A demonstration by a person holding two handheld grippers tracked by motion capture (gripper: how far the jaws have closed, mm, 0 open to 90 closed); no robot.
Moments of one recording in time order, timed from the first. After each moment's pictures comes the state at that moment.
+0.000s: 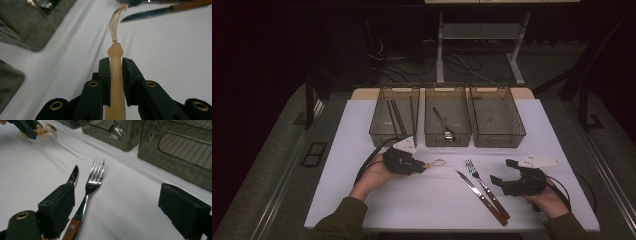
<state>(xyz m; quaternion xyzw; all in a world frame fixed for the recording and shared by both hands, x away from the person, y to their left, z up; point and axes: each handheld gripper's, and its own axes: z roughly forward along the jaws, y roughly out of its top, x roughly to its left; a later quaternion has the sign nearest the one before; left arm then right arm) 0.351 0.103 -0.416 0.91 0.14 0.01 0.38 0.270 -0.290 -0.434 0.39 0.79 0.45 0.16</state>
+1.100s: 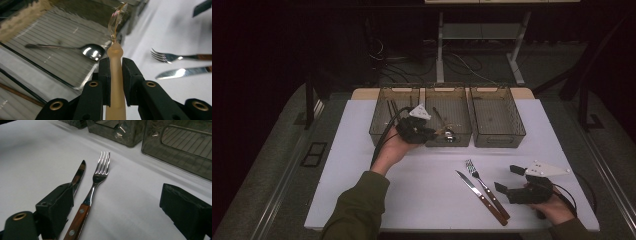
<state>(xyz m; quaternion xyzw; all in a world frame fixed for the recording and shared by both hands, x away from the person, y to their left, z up) 0.401 0.059 -0.356 0.89 0.22 0.10 0.39 0.252 -0.302 -0.440 0.39 0.78 0.47 0.15</state>
